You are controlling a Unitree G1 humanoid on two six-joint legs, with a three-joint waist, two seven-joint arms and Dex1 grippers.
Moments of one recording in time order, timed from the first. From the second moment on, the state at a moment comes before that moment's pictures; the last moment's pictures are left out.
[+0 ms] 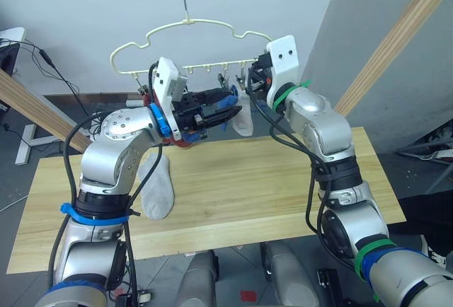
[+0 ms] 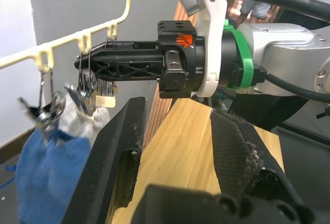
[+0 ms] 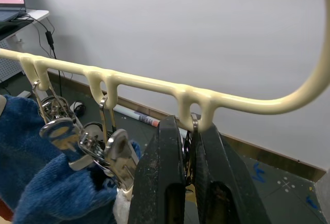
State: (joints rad) left arm -0.65 0.53 0.00 -0.14 -0.46 0.47 -0.87; right arm -0.97 -0.08 0.04 0.18 0.10 0.62 0.23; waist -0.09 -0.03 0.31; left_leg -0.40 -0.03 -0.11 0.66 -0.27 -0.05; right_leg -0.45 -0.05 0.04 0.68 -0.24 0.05
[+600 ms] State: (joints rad) left arm -0.19 0.46 0.13 0.07 -0.16 0.26 -0.45; right arm -0.97 -0.10 0.02 0.18 0.10 0.63 0.24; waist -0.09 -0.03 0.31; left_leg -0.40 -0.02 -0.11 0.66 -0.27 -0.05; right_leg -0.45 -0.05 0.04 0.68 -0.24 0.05
